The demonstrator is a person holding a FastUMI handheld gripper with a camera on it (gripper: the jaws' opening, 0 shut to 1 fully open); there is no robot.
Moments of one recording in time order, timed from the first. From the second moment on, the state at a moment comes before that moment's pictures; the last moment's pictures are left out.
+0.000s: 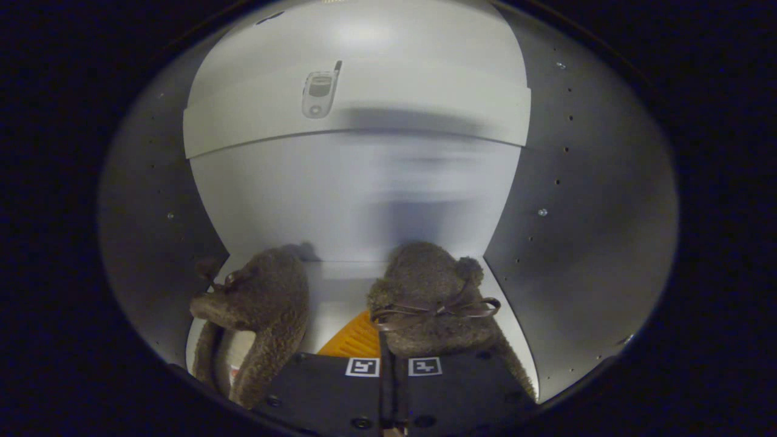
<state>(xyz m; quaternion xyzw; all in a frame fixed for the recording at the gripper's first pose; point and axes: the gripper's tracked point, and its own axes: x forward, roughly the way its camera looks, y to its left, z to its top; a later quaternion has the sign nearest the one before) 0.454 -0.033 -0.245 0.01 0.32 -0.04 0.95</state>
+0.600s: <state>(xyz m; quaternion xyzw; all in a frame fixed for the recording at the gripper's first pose) 0.434 -0.038 -0.235 0.01 0.31 -0.07 0.95</state>
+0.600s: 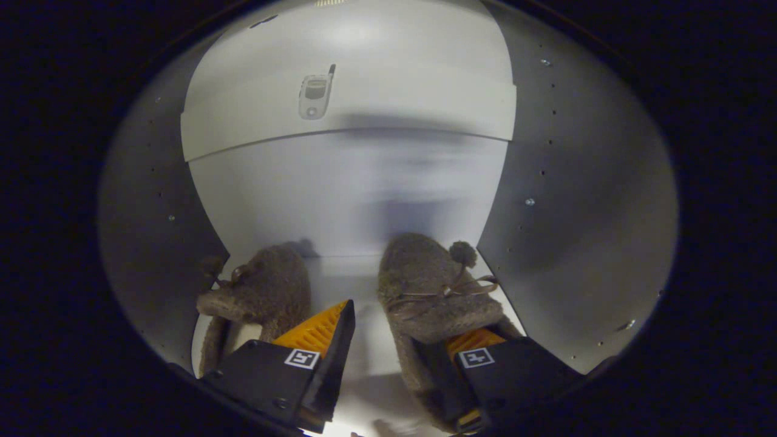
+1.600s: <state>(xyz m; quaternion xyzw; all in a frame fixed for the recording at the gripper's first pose) 0.201 0.009 -0.077 0.03 0.17 -0.08 0.98</state>
